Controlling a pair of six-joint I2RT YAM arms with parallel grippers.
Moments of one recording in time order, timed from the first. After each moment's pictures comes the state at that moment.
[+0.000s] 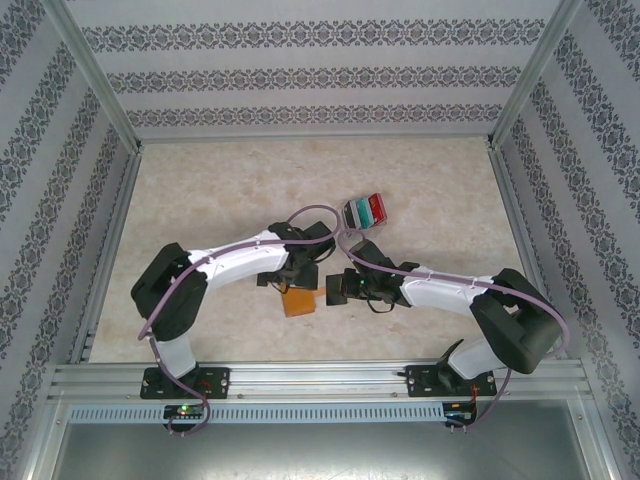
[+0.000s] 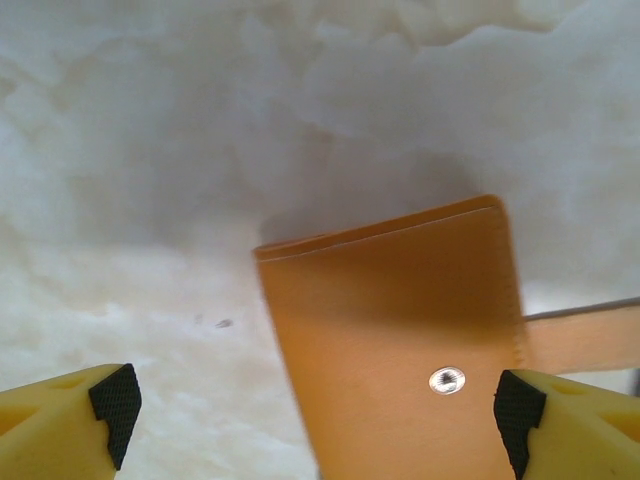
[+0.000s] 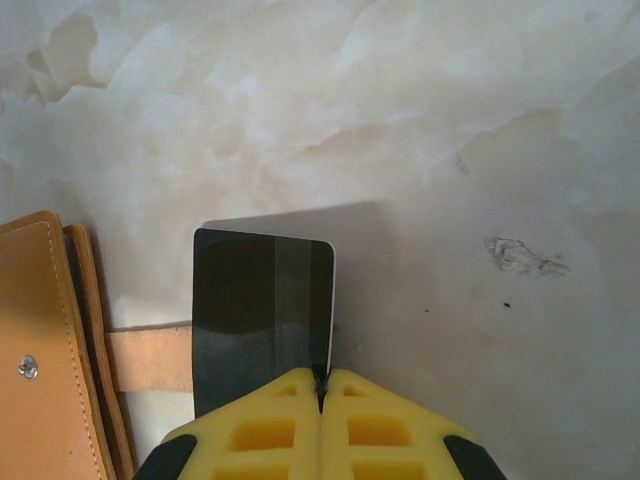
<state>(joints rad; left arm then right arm) -0.82 1.81 1.28 -1.00 -0.19 -0.84 0.73 1.46 0.62 -0.17 -0.09 0.84</state>
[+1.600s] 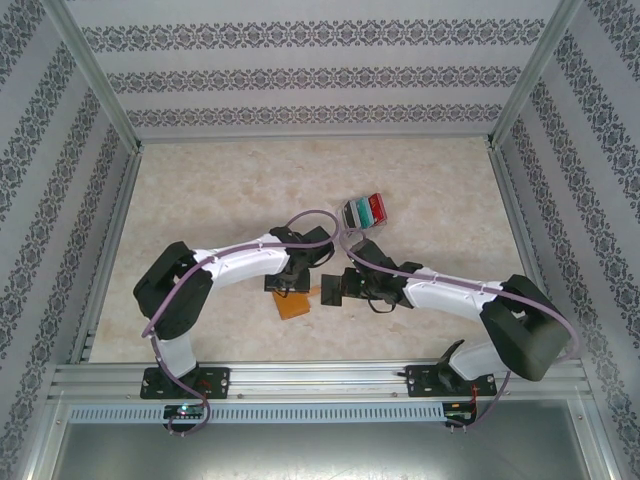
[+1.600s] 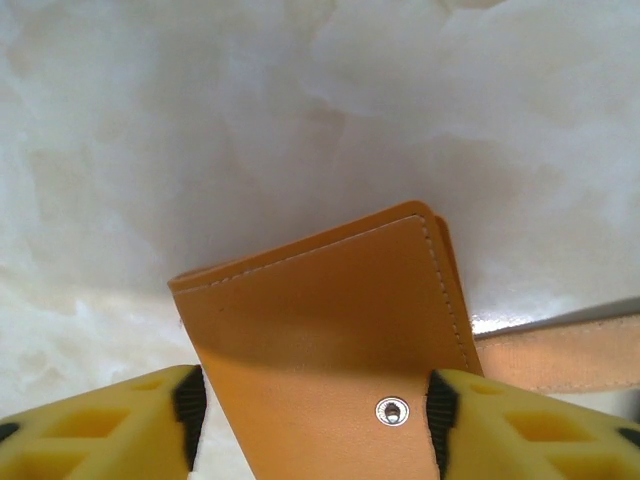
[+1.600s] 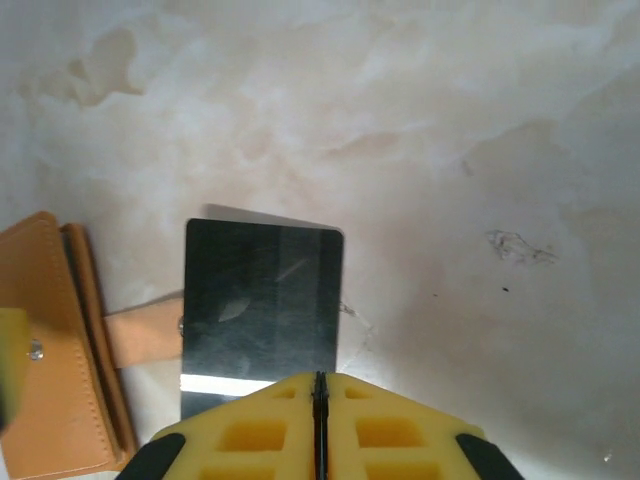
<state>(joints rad) -0.82 1.80 1.21 -0.96 -0.19 -0.88 0.74 1.41 0.64 -0.22 -0.06 0.84</state>
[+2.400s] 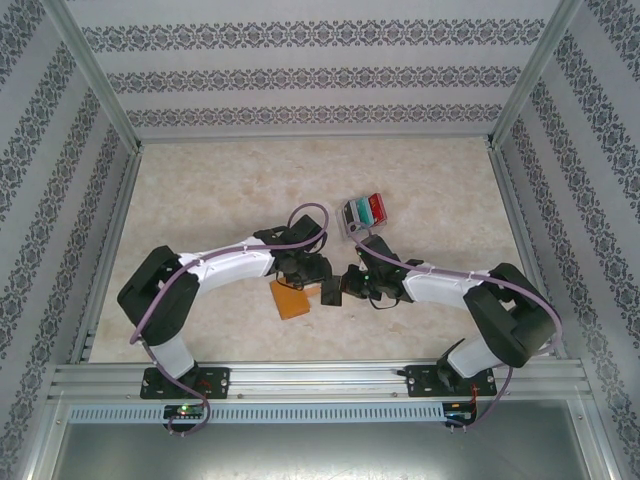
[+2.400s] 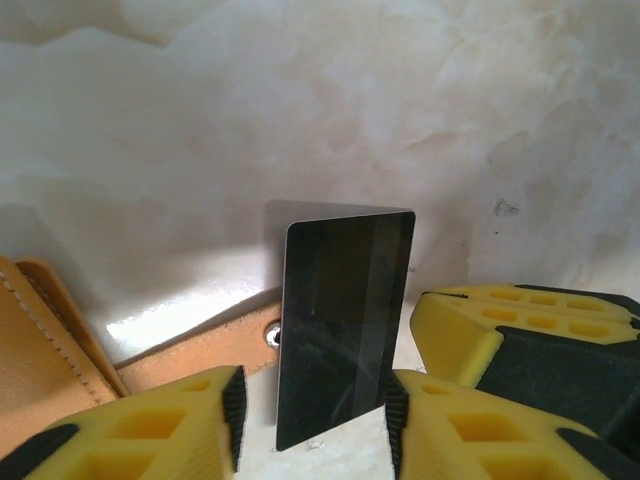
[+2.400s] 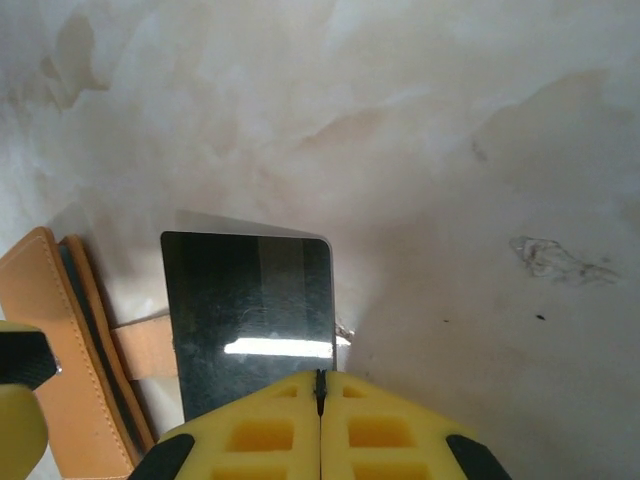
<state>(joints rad) -0.76 1.73 1.09 -0.50 0.21 -0.93 0.64 1.51 0.60 -0.09 -0.28 0.89</state>
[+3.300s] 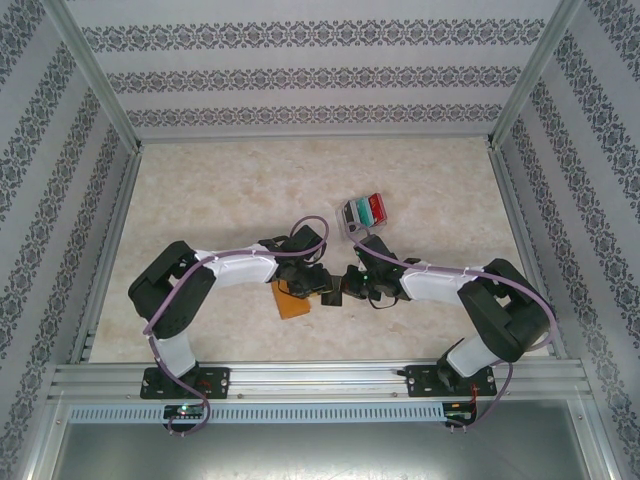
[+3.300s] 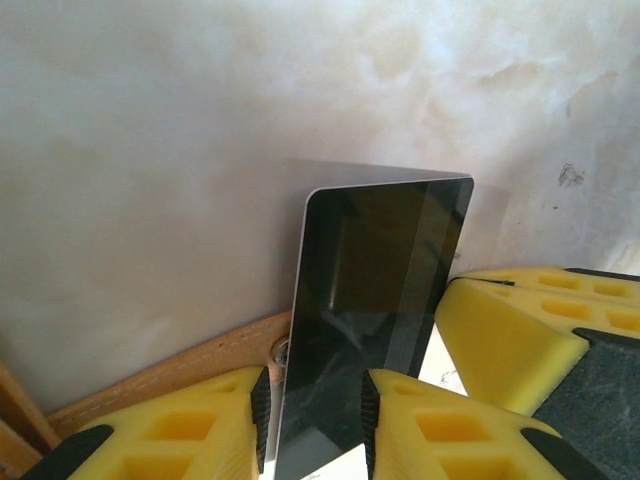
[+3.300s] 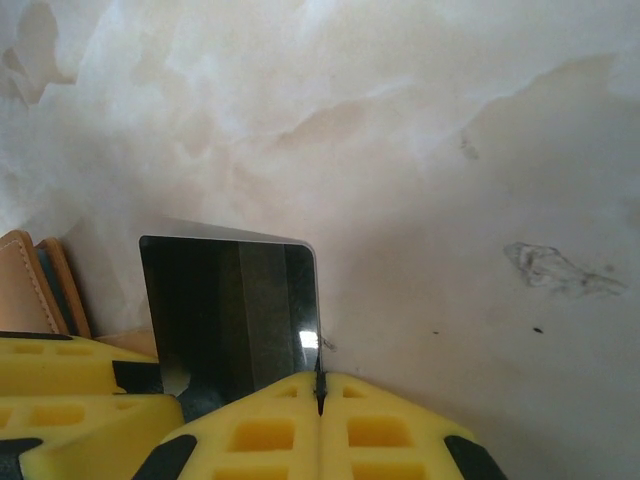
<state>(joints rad) -0.76 1.79 1.01 -0.35 0.33 -0.98 0.64 1.54 0.61 -0.10 -0.28 0.89</state>
